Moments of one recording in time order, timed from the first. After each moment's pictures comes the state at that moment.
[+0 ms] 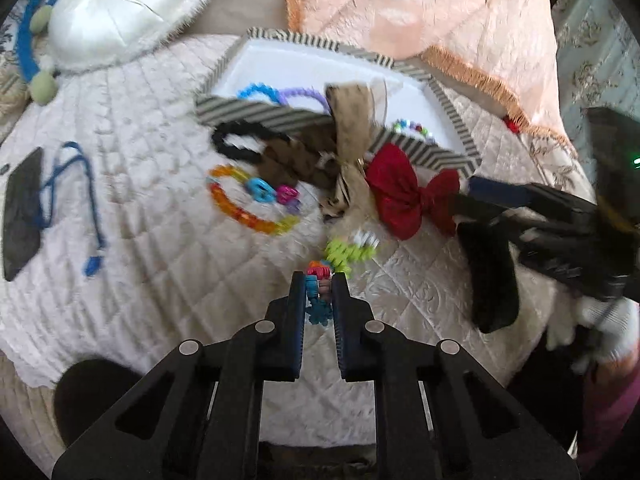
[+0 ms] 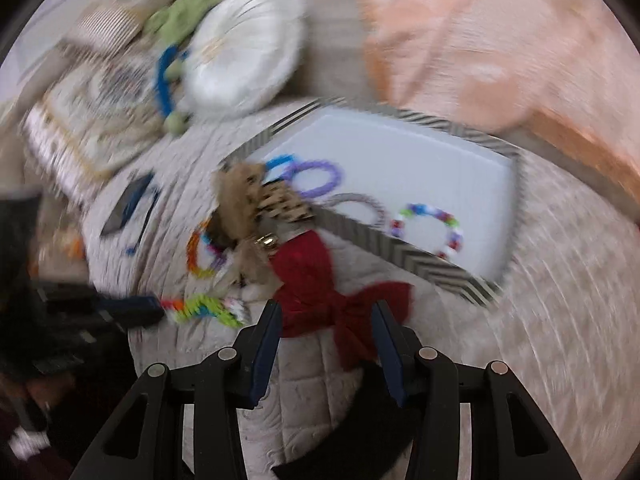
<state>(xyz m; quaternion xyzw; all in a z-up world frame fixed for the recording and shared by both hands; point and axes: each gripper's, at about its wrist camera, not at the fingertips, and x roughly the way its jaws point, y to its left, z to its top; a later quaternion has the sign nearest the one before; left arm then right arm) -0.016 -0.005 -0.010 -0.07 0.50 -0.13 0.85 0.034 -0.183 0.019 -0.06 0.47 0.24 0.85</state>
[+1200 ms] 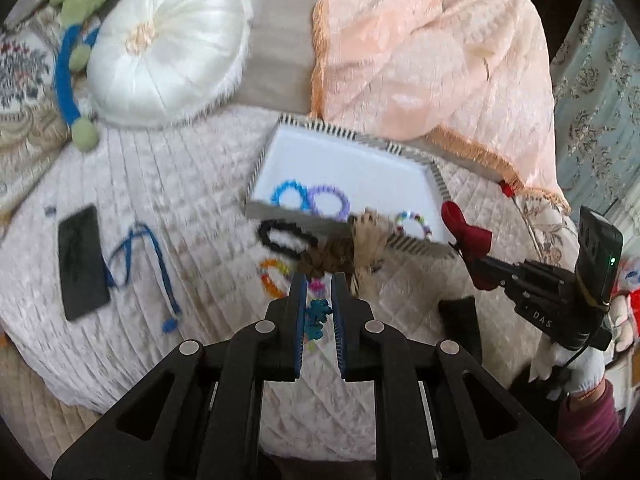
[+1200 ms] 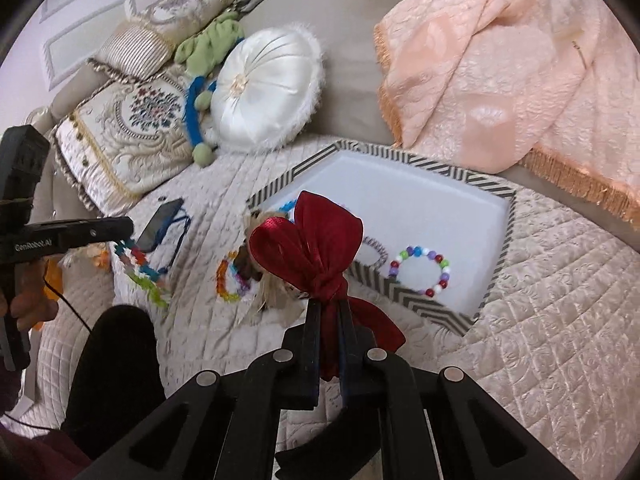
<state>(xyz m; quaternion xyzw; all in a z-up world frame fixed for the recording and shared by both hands) -0.013 0.033 0.078 -0.09 0.42 -0.10 0.90 0.022 -0.214 0.063 -0.02 0.41 0.26 0.87</state>
